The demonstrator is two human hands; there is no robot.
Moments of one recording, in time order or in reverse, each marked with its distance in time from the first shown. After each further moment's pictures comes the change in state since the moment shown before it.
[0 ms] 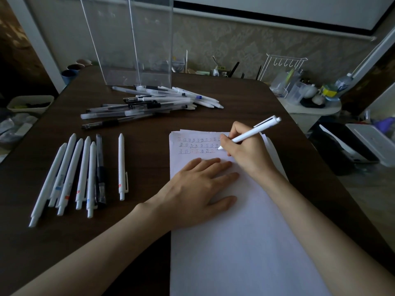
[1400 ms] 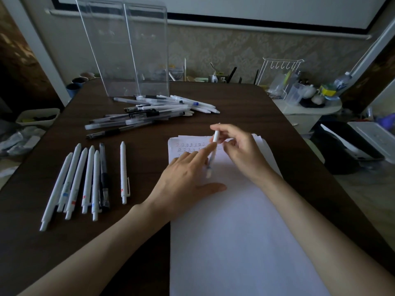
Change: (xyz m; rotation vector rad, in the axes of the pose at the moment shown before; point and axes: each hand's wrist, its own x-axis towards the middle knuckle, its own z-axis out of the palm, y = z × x) left_hand 0.002 -0.003 -0.010 -0.241 0.253 -0.212; right_hand -0.002 -0.003 -0.007 0.163 -0.167 -0.070
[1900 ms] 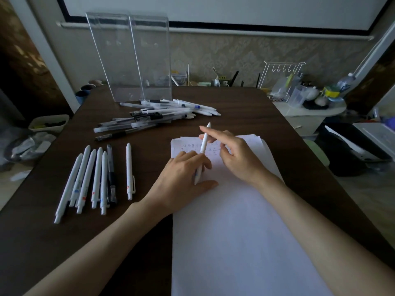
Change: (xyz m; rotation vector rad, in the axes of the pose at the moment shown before) left_hand -0.004 -0.005 -0.005 -0.030 0.049 -0.003; right_hand -0.005 -0.003 0.004 -0.187 -0.134 -0.164
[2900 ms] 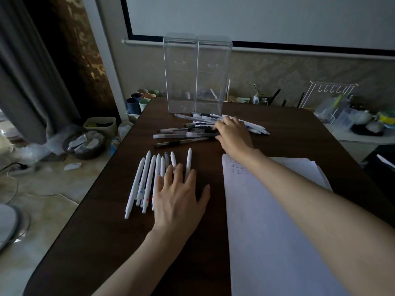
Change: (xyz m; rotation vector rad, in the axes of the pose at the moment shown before) left_hand -0.059 -0.022 -0.046 0.569 0.025 -0.565; right_hand 0.132 -0.018 0.077 -0.823 -0.033 -0.074
